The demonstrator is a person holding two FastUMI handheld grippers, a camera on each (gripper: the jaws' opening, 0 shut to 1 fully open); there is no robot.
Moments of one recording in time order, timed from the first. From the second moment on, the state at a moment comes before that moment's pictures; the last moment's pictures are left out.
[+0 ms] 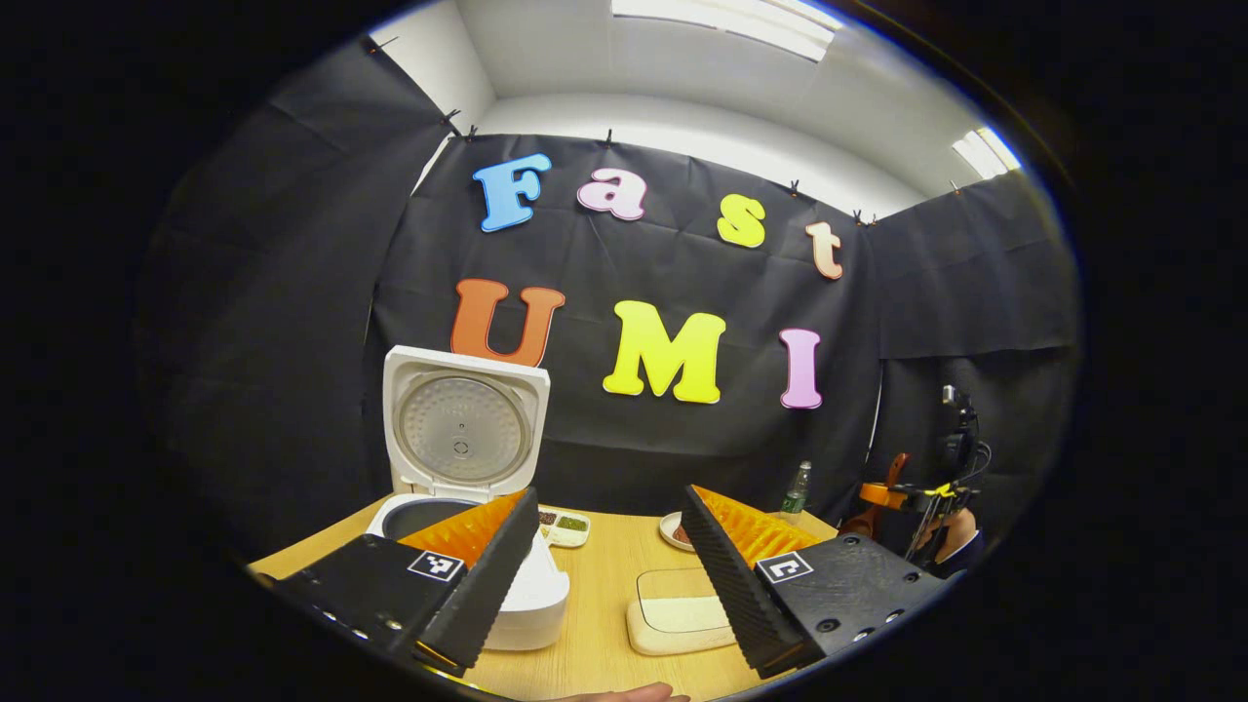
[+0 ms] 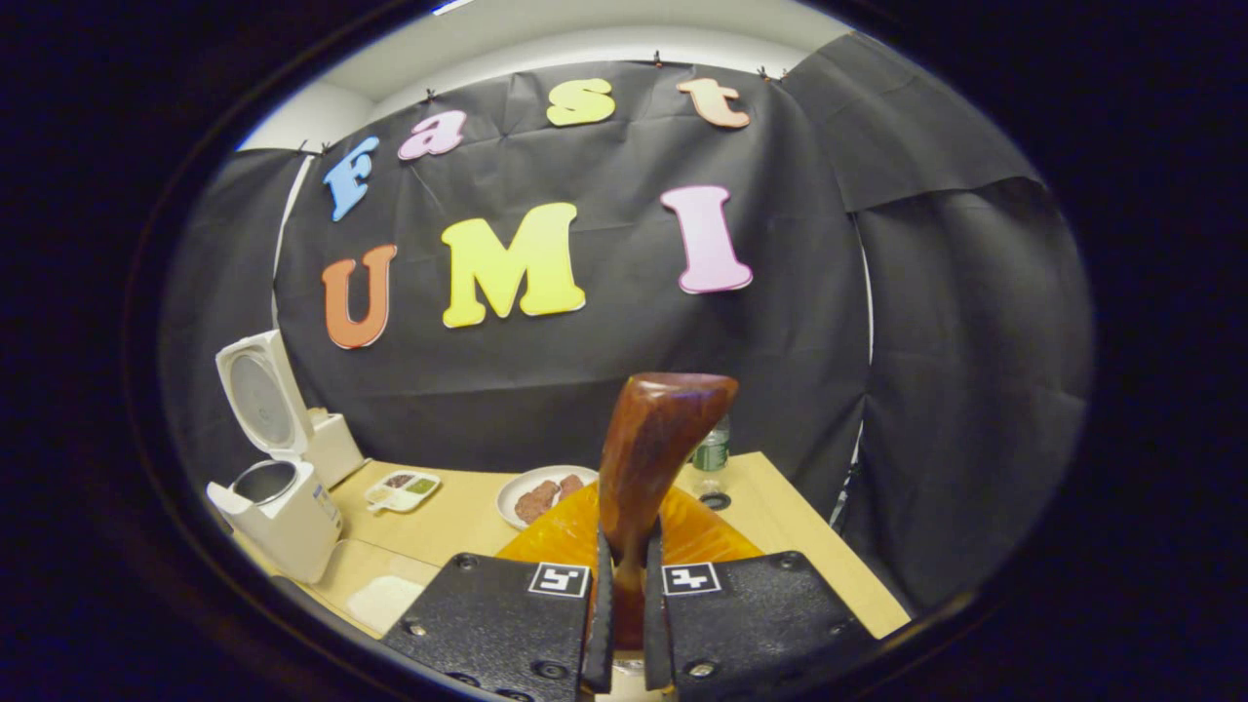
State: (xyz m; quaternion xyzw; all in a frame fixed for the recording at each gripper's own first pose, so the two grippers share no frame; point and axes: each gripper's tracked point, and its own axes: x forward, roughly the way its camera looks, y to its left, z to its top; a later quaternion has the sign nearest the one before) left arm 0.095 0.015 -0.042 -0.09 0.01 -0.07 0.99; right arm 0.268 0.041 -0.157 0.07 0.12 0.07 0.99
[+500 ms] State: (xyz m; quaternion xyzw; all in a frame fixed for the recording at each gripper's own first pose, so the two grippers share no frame) left arm 0.136 0.057 0.016 -0.04 0.00 -0.03 1.00; right arm 0.243 -0.001 -0.142 0.05 0.10 0.01 0.99
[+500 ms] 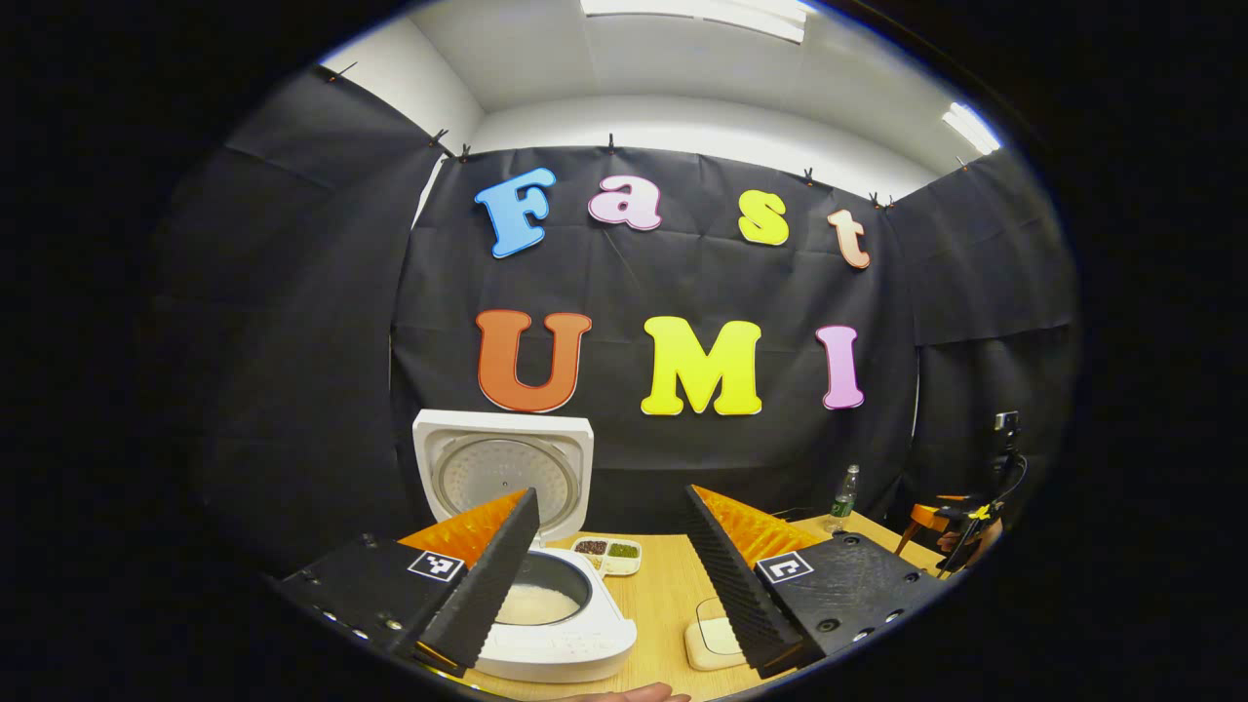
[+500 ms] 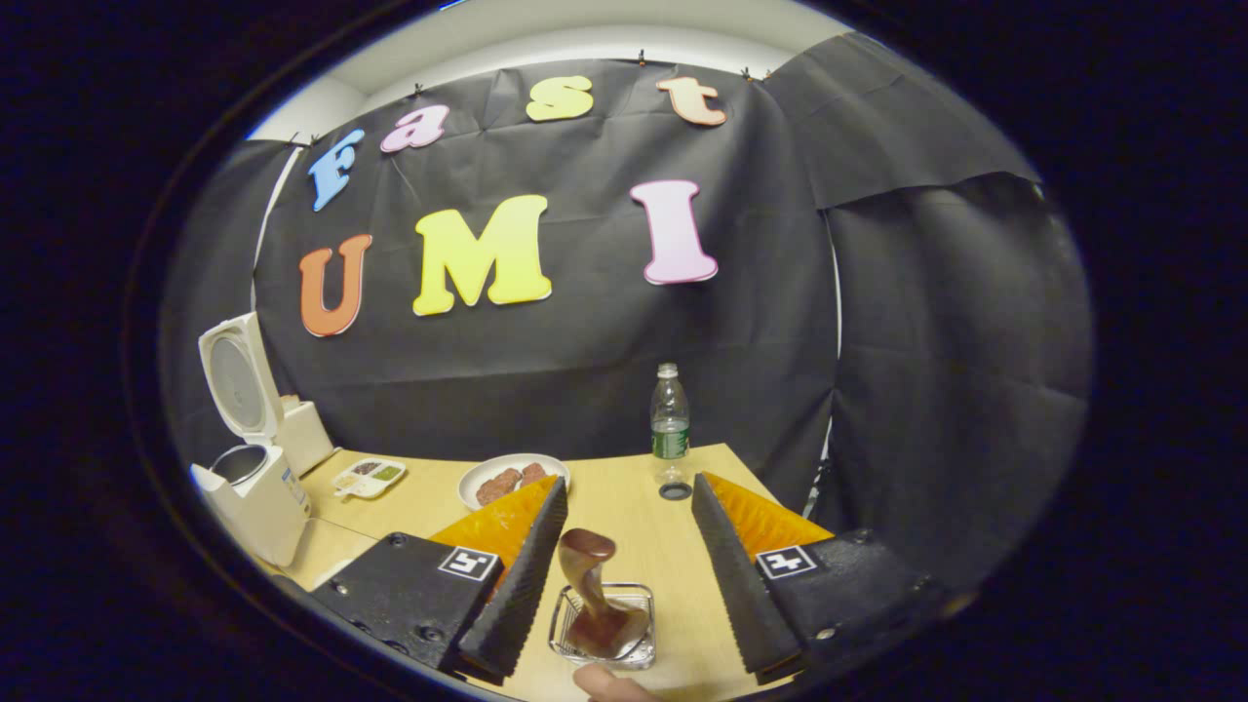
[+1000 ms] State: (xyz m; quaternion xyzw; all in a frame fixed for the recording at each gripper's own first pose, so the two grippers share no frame) left arm 0.191 0.103 0.047 -0.05 0.00 -0.01 1.00; right arm 0.163 0.016 -0.085 0.02 0.05 0.02 1.00
